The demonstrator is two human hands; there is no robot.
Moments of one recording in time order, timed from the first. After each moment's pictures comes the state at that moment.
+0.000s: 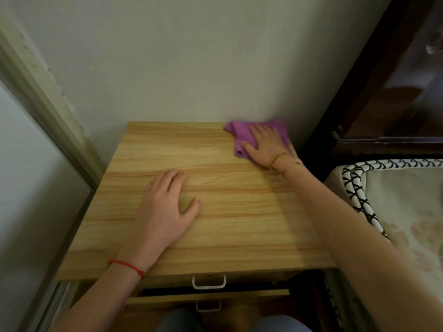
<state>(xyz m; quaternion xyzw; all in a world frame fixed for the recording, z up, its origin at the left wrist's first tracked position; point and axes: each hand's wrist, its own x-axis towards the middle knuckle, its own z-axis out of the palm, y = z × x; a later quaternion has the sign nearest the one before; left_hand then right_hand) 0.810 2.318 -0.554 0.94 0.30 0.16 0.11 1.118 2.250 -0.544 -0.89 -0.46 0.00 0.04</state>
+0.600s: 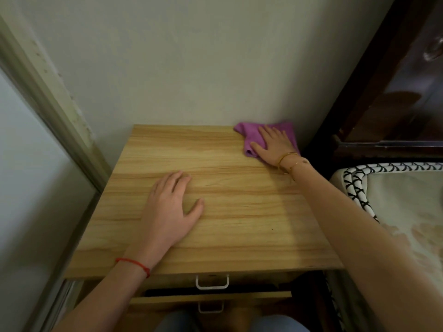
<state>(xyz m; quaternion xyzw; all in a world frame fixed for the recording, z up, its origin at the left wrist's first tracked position) 0.810 2.318 -0.553 0.94 0.30 0.15 0.10 1.133 2.242 -0.537 -0.90 -0.42 0.03 0.04</state>
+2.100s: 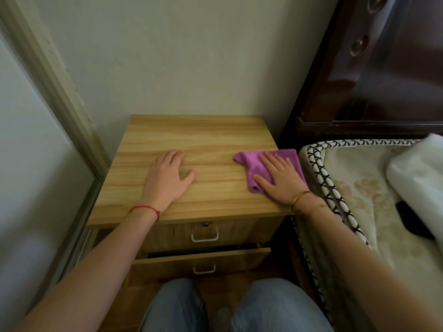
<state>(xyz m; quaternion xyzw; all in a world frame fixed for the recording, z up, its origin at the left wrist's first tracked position) 0.805 2.314 -0.553 0.94 0.29 0.15 0.10 1.008 2.079 -0.541 -0.89 -0.45 0.01 0.07</state>
